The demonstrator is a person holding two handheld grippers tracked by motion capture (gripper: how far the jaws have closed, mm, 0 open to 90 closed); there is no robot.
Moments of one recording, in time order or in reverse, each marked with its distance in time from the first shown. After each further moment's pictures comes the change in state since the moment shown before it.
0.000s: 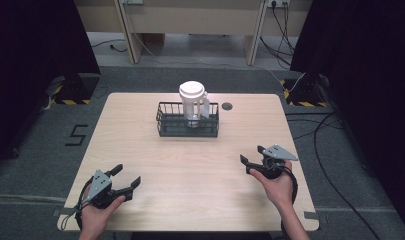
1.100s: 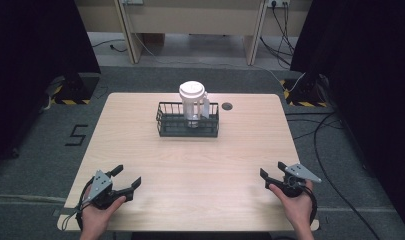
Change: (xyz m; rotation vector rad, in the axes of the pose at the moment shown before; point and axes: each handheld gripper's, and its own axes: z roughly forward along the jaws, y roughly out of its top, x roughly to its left) left arm -0.002 -0.001 0.000 -0.001 0.000 -0.006; right arm -0.028 -0.053 -0.047 -0.004 -0.105 0.093
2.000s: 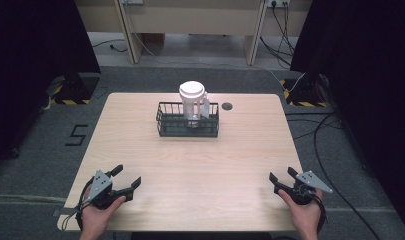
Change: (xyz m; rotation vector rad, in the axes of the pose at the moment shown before) left arm 0.000 0.000 0.000 0.001 0.004 0.002; right arm -0.016 -0.020 -0.017 -0.053 -0.055 0.048
